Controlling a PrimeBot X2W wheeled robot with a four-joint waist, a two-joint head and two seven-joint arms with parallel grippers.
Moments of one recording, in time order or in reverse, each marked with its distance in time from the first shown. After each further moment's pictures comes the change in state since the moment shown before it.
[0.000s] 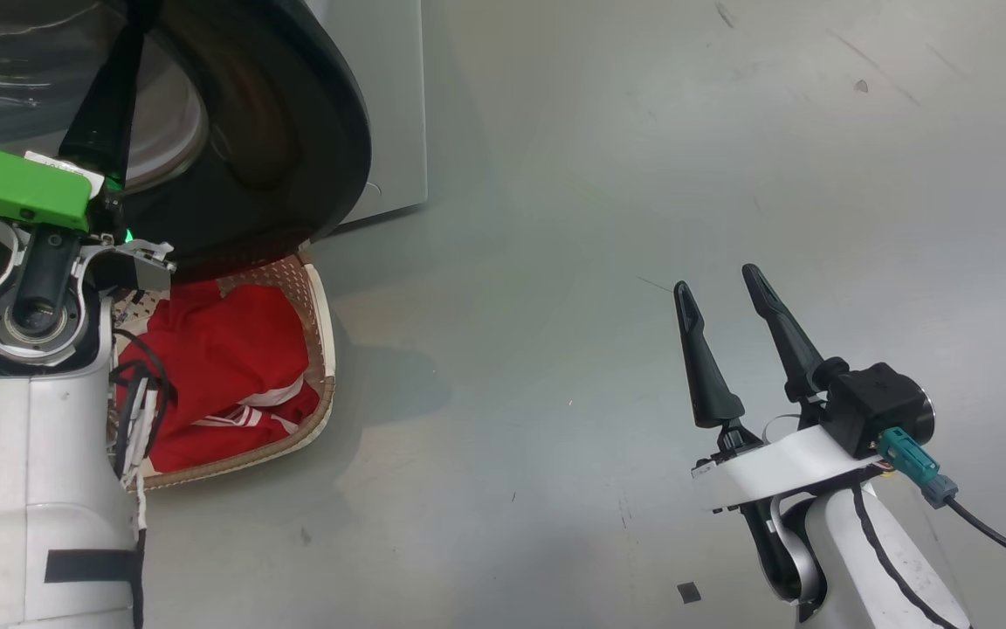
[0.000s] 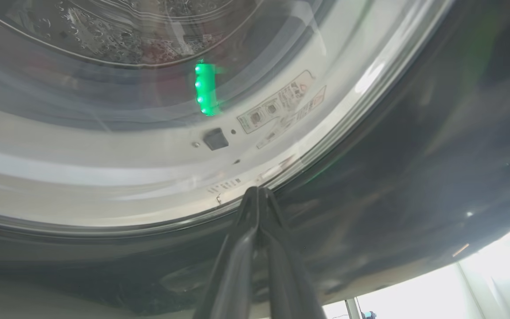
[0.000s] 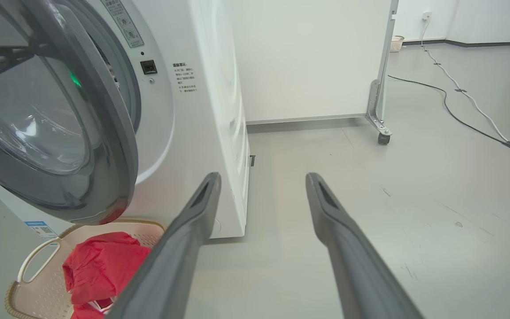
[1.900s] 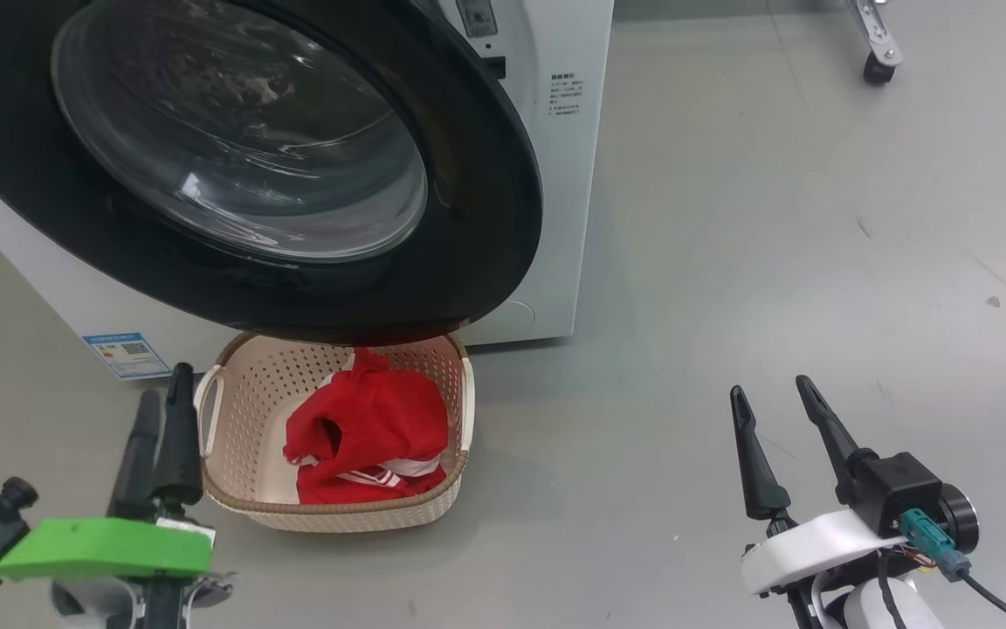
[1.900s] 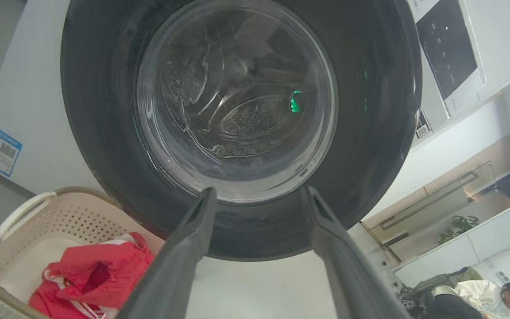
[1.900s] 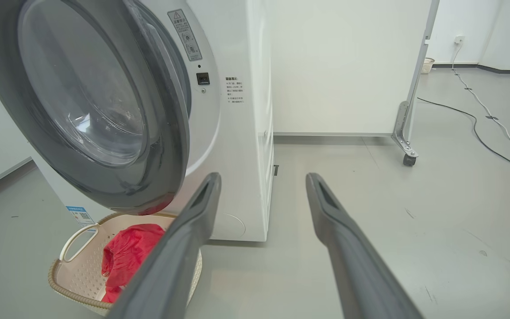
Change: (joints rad) left arm 0.676 0.027 -0.115 -0.329 0.303 0.000 -0.380; right arm 0.168 0.001 -0.118 0.075 -0.074 -0.001 0.000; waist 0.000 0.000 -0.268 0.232
